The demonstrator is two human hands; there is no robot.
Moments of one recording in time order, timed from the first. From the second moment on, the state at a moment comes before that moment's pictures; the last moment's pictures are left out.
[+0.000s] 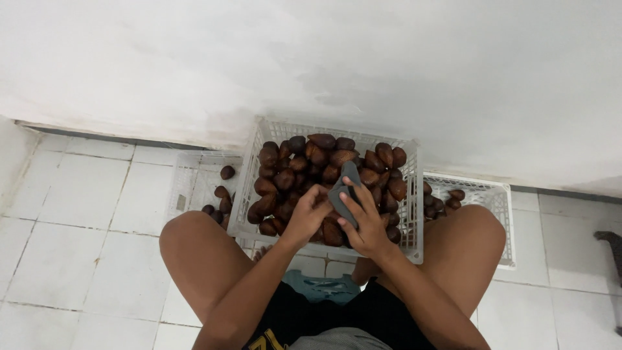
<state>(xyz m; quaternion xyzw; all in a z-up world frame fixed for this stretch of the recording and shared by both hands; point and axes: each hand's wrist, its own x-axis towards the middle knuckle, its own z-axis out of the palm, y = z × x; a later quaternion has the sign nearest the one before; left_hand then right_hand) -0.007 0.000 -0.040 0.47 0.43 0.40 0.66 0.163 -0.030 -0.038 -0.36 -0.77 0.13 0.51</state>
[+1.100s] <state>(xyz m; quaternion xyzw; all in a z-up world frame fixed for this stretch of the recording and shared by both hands) -0.067 -0.008 0.002 0.63 0.40 0.52 0.41 0.114 -0.016 -0.038 -0.46 -0.65 0.36 0.49</state>
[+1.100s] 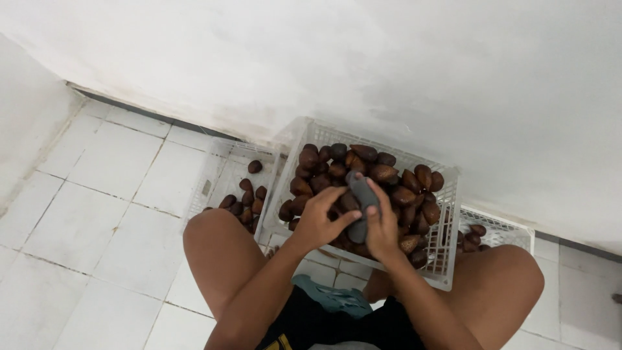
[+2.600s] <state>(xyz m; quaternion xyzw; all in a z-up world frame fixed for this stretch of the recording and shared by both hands) -0.003 -0.003 0.000 0.51 0.43 0.35 0.66 0.163 -0.041 -0.016 -0.46 -0.68 0.26 0.51</state>
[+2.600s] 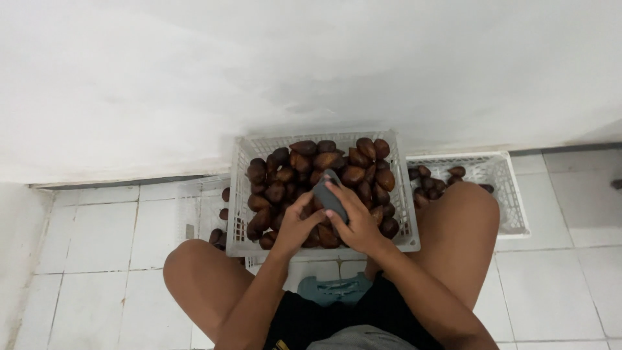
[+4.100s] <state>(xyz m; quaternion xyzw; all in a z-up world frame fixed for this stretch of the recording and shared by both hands) 0.001 -0.015 -0.016 0.46 0.41 0.33 0.72 0.178 -0.038 -0.023 -0.44 -0.67 0.28 0.54</state>
